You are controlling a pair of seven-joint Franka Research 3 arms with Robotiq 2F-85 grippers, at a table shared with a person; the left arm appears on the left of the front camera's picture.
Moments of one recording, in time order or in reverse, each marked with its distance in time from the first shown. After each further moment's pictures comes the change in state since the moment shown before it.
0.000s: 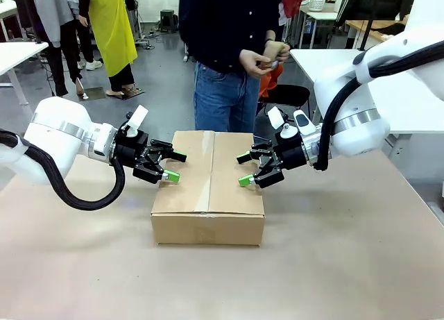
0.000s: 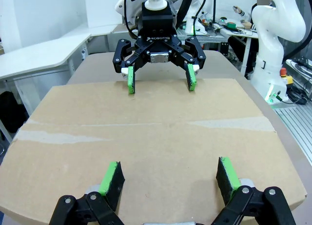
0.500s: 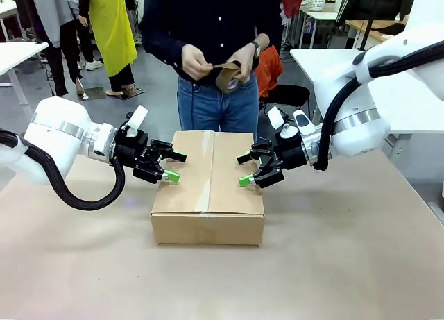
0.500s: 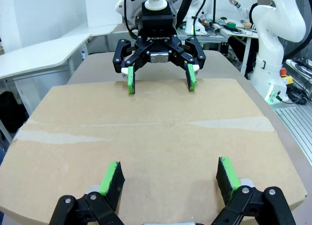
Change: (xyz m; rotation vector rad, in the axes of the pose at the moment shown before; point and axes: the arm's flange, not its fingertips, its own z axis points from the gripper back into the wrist) left arm 0.000 0.000 0.000 0.000 0.000 0.000; right arm 0.000 0.000 0.000 0.000 0.000 0.000
